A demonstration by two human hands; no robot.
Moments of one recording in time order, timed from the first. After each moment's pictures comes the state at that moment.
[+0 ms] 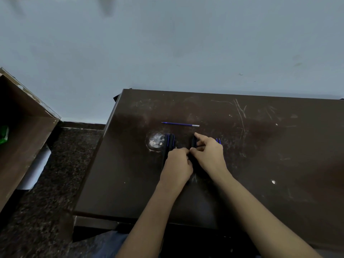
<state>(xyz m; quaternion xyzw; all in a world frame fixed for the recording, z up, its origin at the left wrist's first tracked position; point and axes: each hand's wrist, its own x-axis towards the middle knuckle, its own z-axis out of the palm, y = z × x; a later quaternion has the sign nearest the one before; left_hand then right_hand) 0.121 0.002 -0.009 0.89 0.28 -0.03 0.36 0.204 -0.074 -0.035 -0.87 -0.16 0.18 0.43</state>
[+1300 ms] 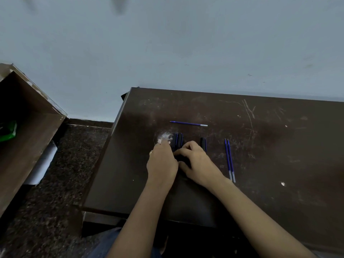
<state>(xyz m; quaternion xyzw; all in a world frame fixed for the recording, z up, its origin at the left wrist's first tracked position) 0.098 0.038 0.008 0.87 0.41 -0.02 0.26 0.170 -0.058 -0.035 -0.83 -0.44 0.19 0.30</state>
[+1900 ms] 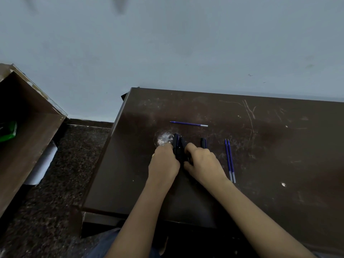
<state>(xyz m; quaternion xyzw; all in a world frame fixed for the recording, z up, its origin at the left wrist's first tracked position) 0.100 0.040 0.002 0.88 0.38 -0.02 0.29 0.168 -0.059 -0.021 -0.90 -0.37 0.18 0.18</state>
